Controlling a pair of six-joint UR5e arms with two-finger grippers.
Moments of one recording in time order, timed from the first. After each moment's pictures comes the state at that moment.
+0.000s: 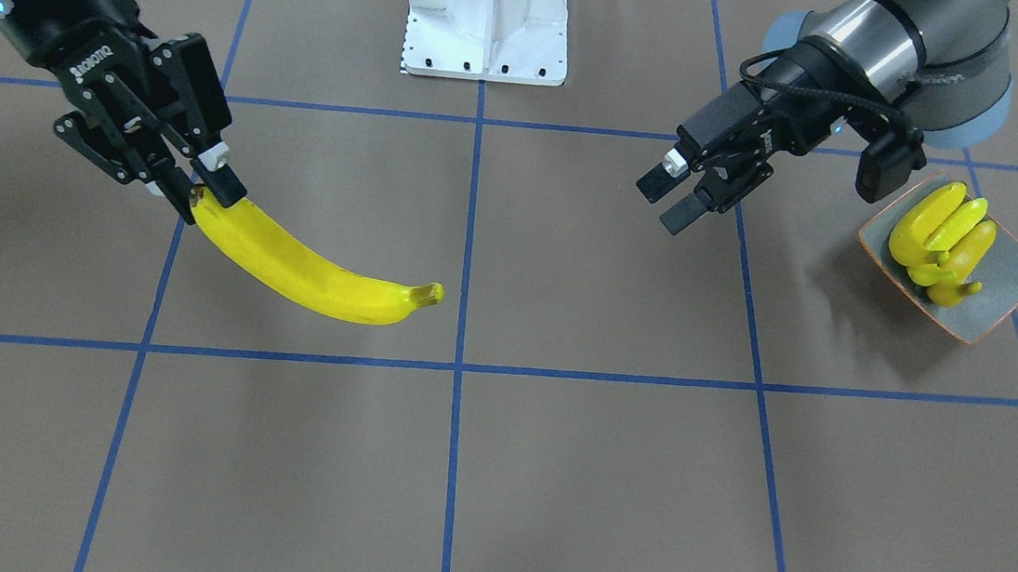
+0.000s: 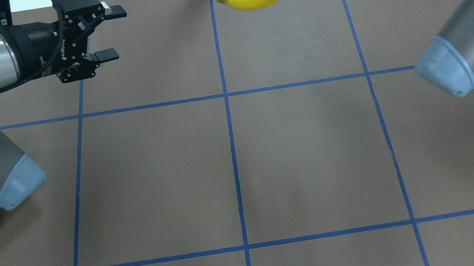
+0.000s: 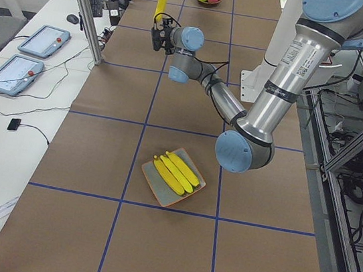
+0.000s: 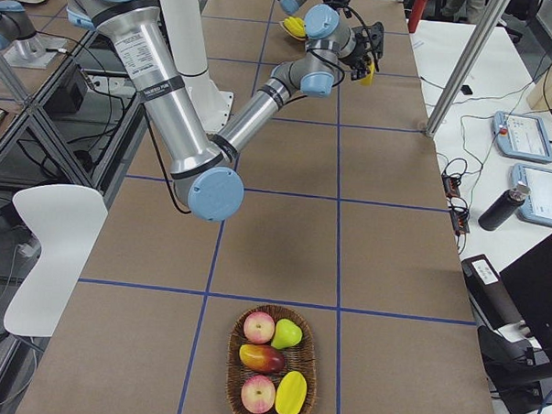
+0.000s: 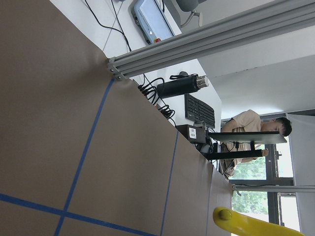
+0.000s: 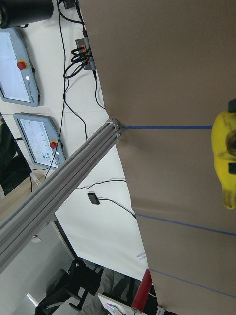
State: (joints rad) left arm -0.84 -1.99 -1.81 -2.66 -1.87 -1.98; right arm 0.97 -1.07 1.92 -0.92 1.94 1.41
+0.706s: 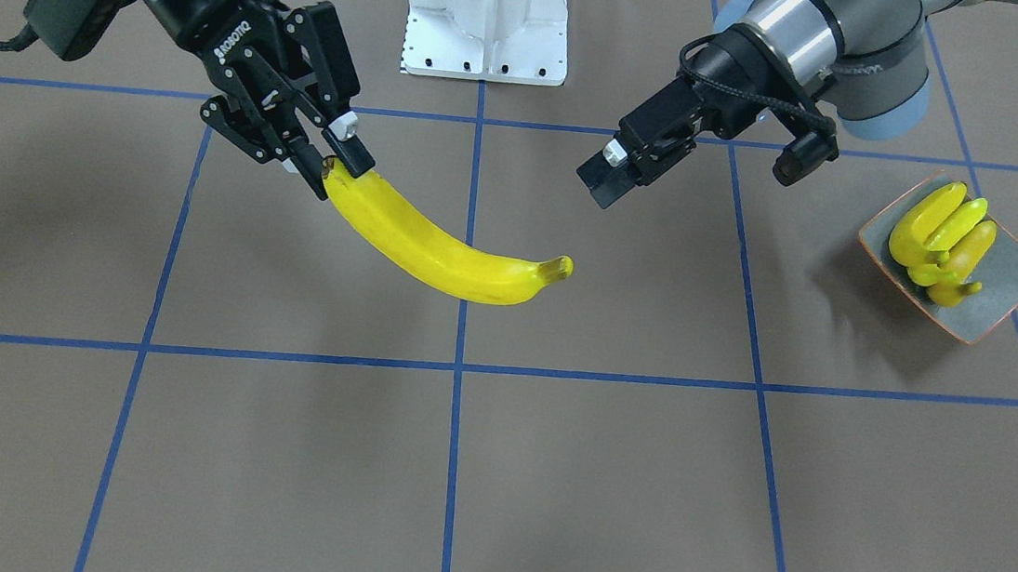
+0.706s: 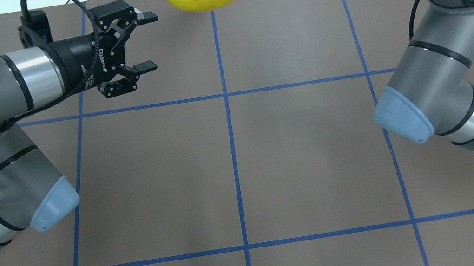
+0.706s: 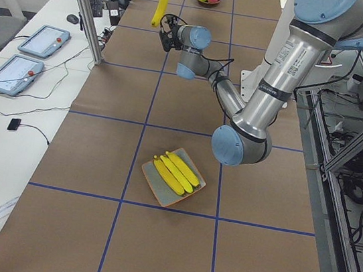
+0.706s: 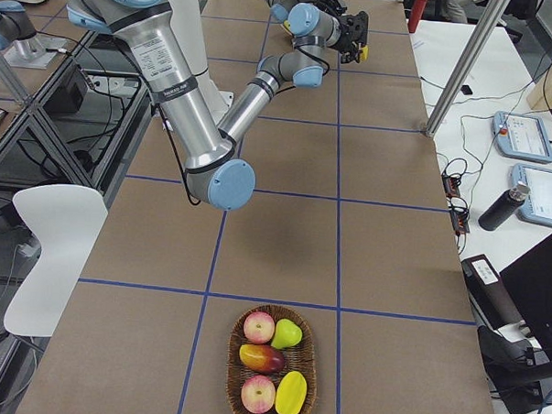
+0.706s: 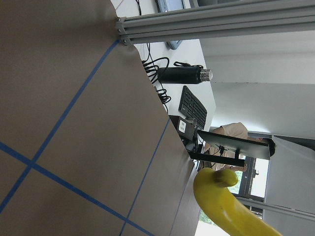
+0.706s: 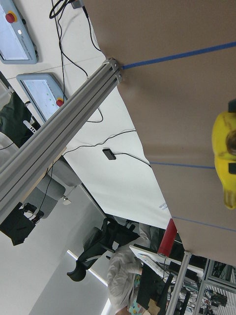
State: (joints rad) left arm -0.72 -2.04 -1.81 -2.66 -1.71 -2.18; right arm 0.82 -1.01 1.92 -0.85 1.72 1.54
